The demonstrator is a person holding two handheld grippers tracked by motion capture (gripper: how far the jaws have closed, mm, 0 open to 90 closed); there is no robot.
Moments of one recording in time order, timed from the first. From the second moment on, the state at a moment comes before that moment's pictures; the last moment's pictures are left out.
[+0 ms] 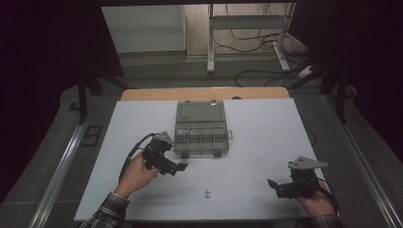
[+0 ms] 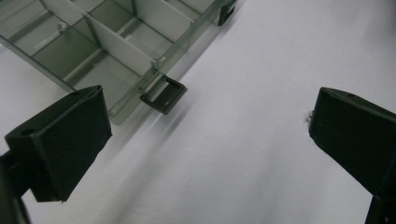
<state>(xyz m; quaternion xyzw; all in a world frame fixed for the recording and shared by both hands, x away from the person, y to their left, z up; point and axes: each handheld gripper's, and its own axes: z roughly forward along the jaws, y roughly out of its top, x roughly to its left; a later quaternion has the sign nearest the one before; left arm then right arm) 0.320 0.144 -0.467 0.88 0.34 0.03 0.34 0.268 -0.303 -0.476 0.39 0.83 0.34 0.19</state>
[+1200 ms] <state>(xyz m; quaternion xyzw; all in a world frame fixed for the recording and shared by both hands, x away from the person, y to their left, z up) 0.295 0.046 -0.496 0.95 0.22 0.01 0.23 0.269 -0.303 -0.477 0.39 0.83 0.34 0.18</state>
